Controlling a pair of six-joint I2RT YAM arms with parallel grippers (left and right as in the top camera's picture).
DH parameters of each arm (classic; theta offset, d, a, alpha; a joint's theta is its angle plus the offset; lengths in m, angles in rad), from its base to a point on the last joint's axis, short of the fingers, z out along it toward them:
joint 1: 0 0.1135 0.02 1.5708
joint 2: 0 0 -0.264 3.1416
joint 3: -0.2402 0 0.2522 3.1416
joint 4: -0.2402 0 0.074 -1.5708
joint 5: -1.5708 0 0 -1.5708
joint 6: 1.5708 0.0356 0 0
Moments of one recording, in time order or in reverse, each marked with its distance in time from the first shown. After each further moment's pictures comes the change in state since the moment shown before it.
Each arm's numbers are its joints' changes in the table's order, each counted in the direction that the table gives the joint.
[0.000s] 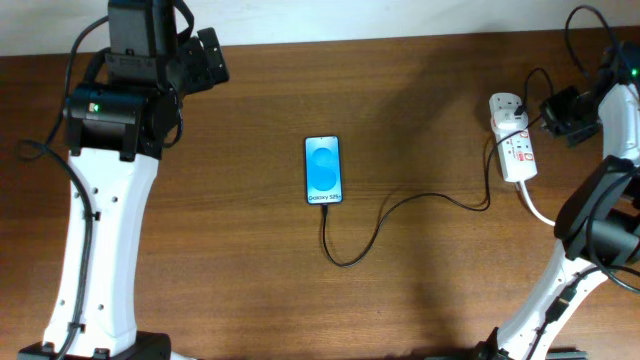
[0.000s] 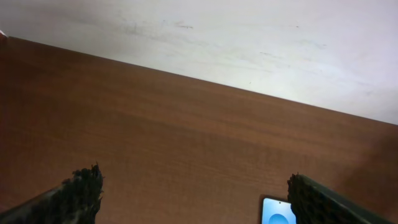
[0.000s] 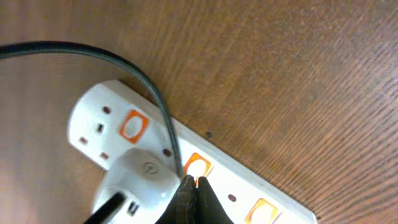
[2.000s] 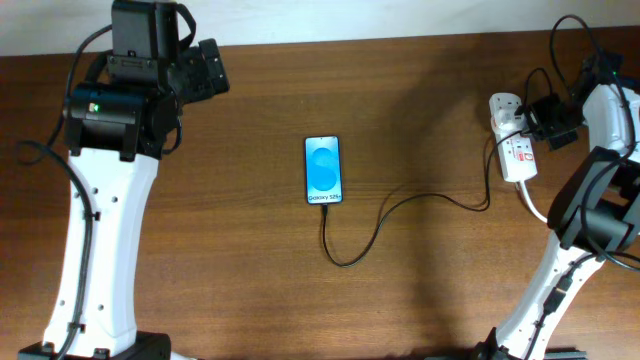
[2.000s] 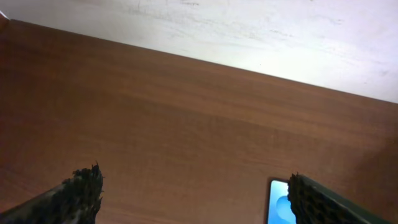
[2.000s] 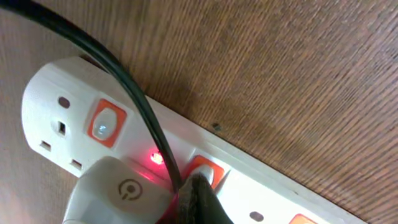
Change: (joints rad) left arm 0.000 0.000 0.000 -0.075 0.000 0.000; right arm 0.030 -0.112 -0.043 -0.036 0.056 0.081
